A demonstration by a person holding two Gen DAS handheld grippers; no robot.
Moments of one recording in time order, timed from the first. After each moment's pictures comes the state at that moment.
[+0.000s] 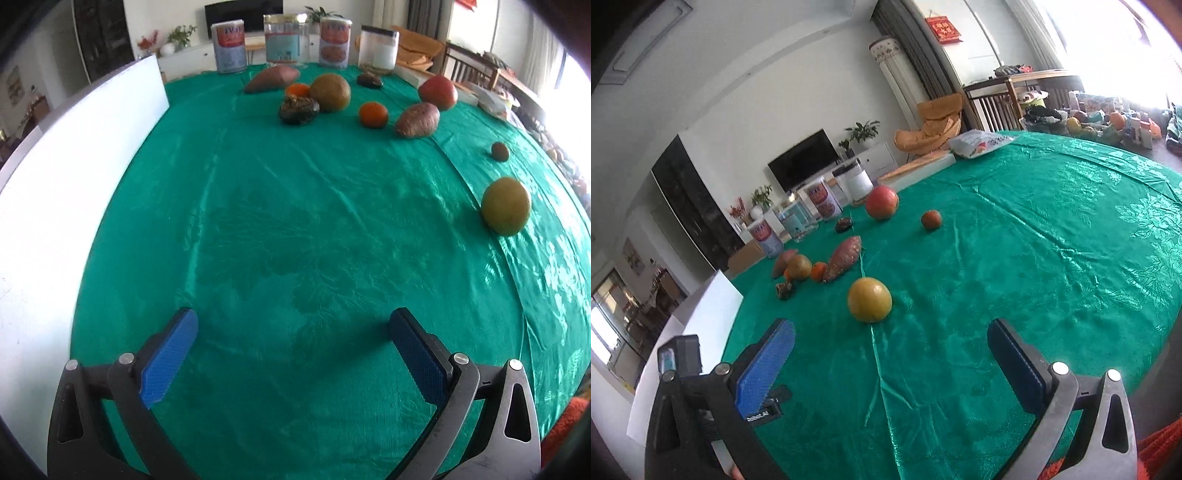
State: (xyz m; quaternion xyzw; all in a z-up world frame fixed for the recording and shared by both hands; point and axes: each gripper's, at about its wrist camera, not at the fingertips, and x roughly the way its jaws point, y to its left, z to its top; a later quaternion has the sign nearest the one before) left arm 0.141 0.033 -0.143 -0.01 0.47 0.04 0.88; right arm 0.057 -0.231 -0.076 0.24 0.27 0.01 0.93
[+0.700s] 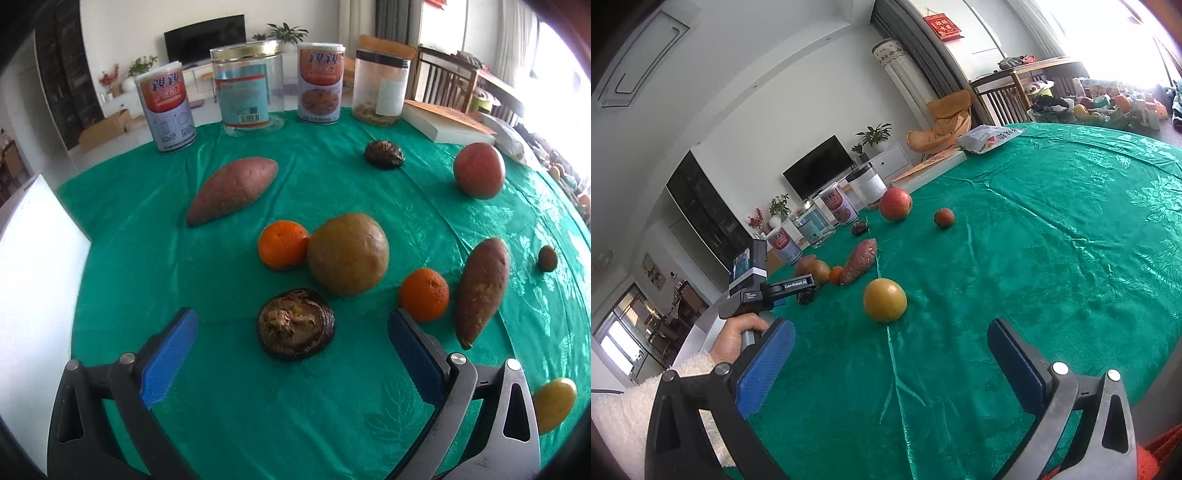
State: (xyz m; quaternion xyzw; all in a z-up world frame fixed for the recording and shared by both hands) left arm 0.342 0.048 -0.126 0.02 0.44 -0.02 0.90; right arm 0.055 -0.239 -0.084 0.28 0.27 0.04 0.92
